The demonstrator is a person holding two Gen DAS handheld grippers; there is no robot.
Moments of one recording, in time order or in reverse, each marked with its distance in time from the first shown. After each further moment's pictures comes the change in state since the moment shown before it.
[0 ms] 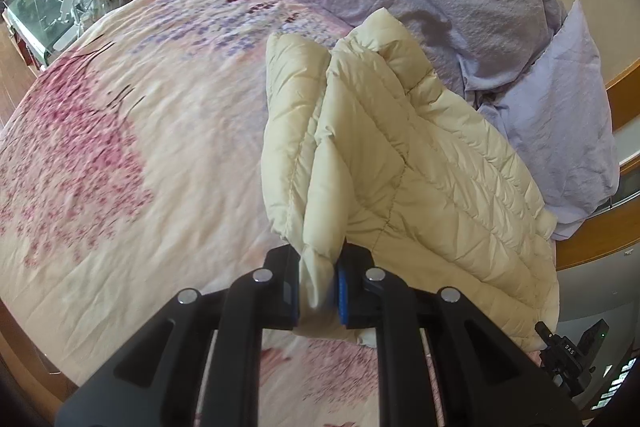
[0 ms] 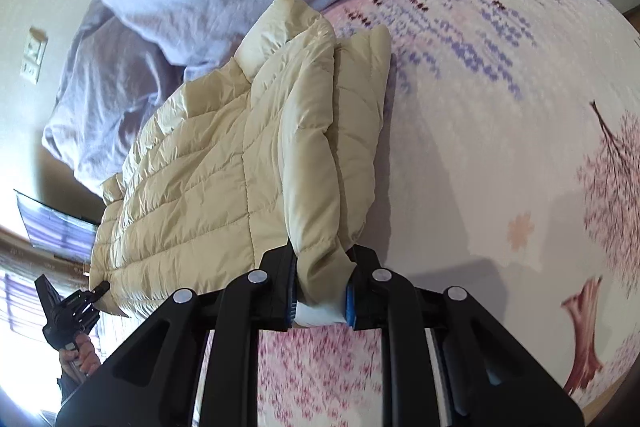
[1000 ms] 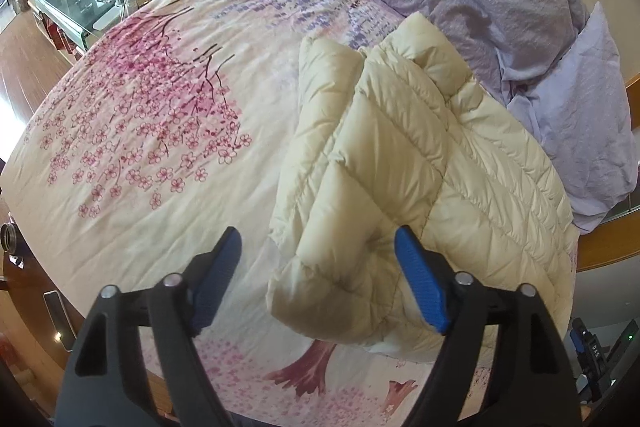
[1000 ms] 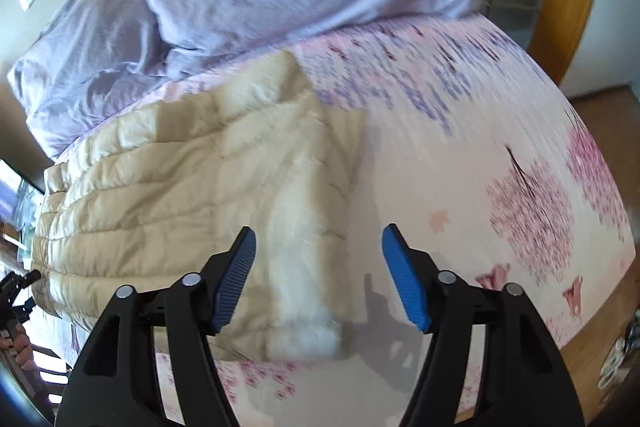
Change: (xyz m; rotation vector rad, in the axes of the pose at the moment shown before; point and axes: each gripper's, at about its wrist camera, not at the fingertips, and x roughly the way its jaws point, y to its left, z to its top) left arm -0.024 0.046 -0.032 -0.035 0.016 0.107; right arm -0.035 0.059 -0.028 -0.240 -0.134 -0.299
